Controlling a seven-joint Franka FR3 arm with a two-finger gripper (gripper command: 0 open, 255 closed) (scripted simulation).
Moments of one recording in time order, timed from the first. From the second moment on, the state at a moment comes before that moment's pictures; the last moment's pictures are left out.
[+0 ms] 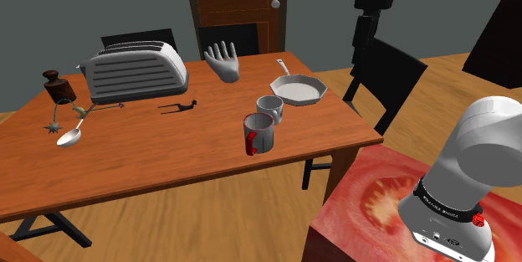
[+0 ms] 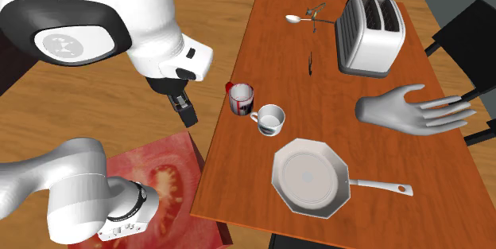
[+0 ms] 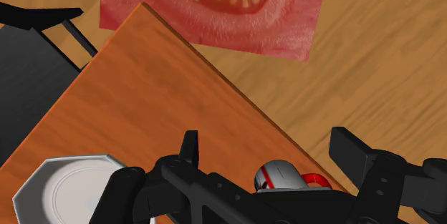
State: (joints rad) arm -0.01 -0.77 0.05 -2.31 0.08 1.49 -0.15
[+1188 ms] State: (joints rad) arm -0.03 -0.32 0.05 -2.32 0.08 2.03 -0.17
